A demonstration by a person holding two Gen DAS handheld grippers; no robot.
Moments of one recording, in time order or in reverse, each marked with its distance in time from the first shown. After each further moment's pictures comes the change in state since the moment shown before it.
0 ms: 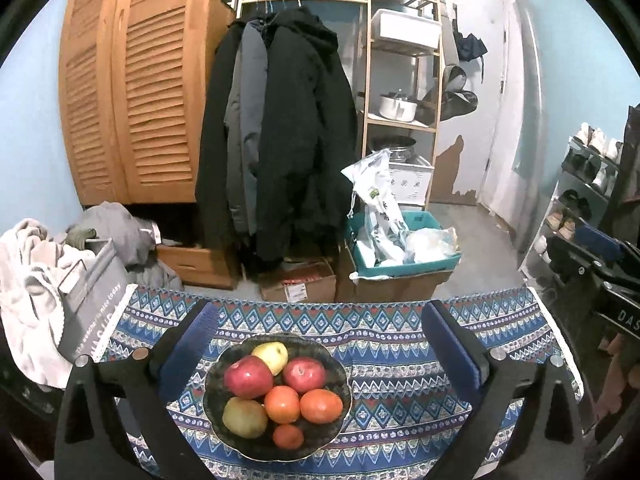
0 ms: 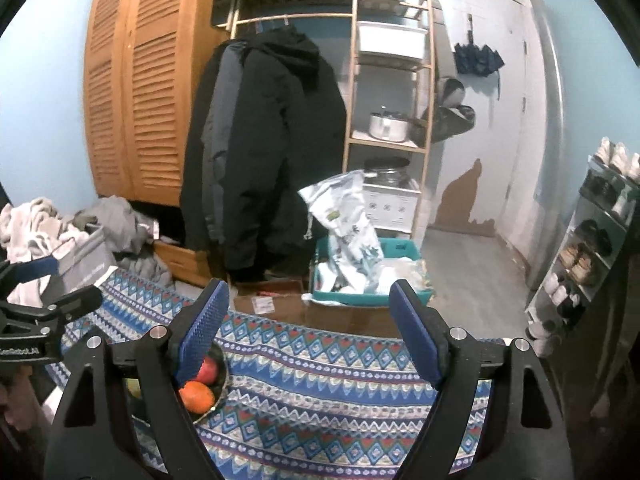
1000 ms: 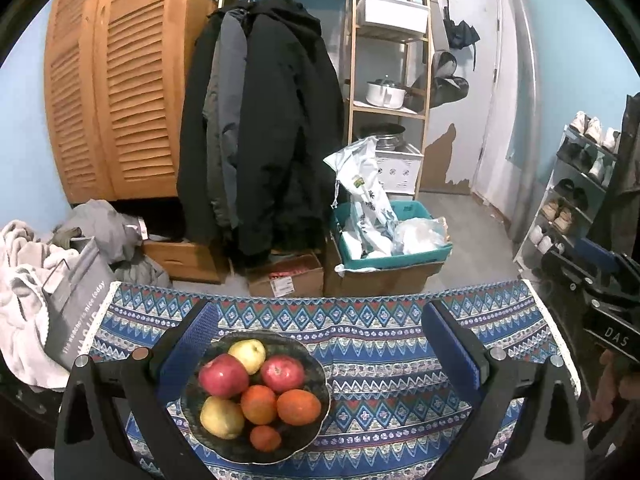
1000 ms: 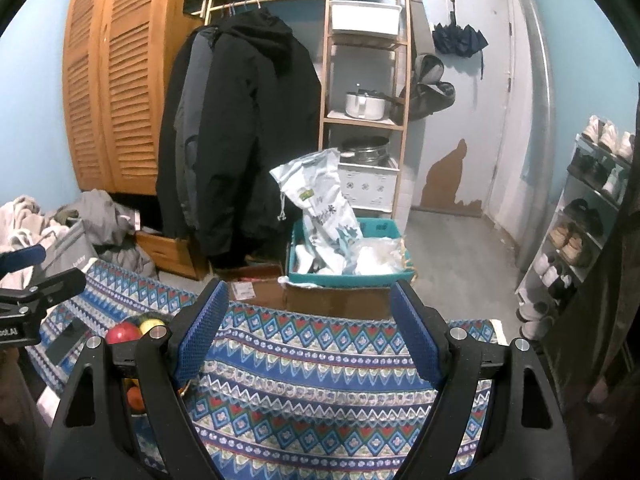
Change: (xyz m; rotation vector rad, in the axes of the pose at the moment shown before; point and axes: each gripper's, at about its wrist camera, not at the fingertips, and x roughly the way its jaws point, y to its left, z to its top) left arm 0.023 -0.032 0.000 0.019 0.035 -0.014; right arm 0.015 -0.036 -0.020 0.026 0.051 -0.040
